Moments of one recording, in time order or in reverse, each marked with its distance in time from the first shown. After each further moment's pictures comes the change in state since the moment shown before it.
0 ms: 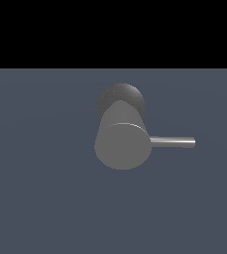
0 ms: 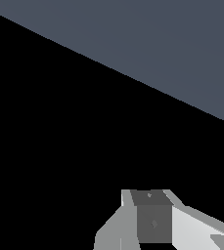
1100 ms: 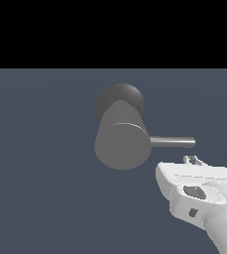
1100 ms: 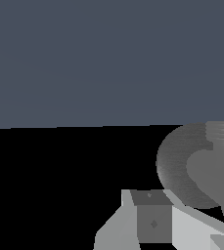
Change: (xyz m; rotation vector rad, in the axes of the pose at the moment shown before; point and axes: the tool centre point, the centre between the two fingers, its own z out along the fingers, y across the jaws) arm 0.080 0.201 -0.074 -0.172 0.358 0.470
